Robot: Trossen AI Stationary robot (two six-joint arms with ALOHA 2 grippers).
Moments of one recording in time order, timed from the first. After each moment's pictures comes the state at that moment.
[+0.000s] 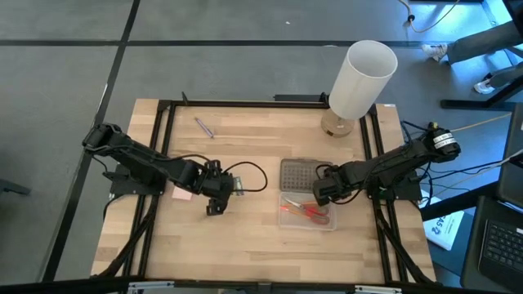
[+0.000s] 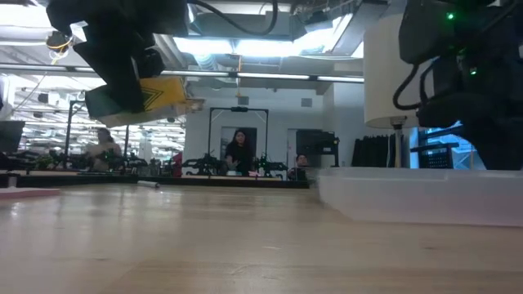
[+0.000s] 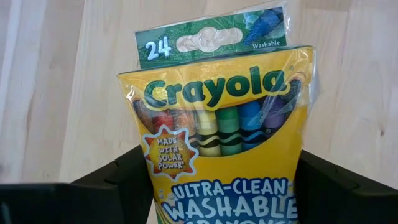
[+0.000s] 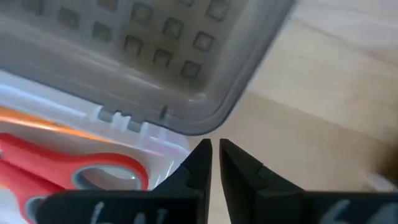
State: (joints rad) left arm -0.31 1.44 1.02 -0.81 -0.27 -0.42; right arm 0.25 1.42 0.74 -0.91 -0.03 1.49
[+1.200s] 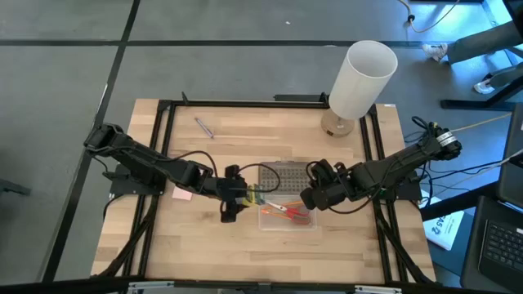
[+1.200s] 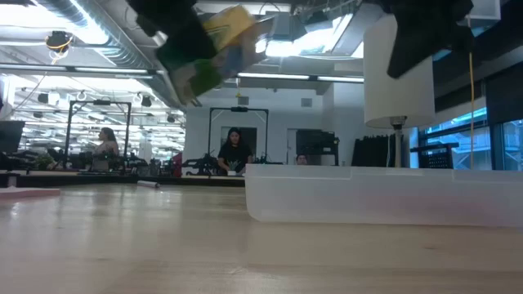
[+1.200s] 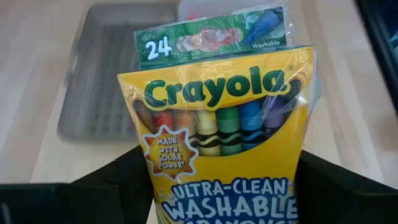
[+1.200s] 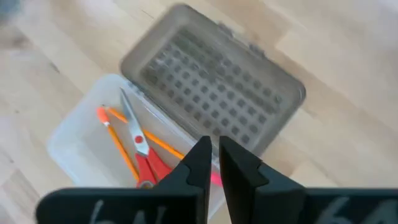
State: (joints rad) left arm -0.31 1.46 1.02 -0.37 -0.23 -0.26; right arm 0.42 1.40 1.16 -0.98 0.49 1.23
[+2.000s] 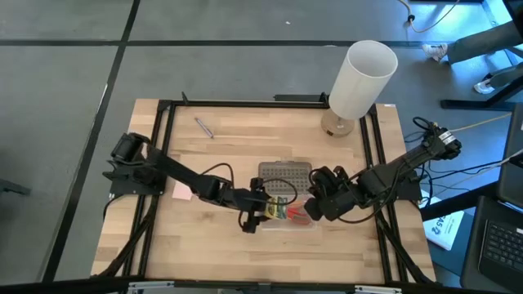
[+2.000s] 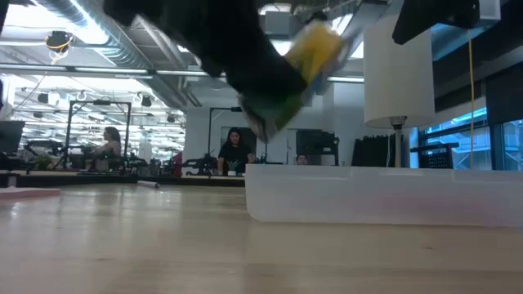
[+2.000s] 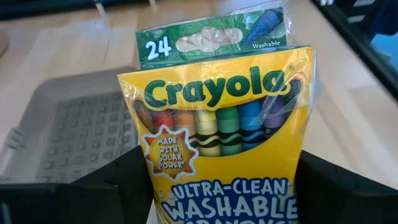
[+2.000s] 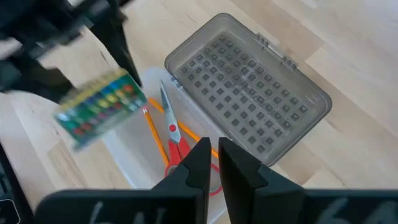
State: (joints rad) left arm -0.31 1.77 1.02 0.16 -0.22 -0.06; right arm 0.52 1.40 1.24 -0.99 0.51 1.17
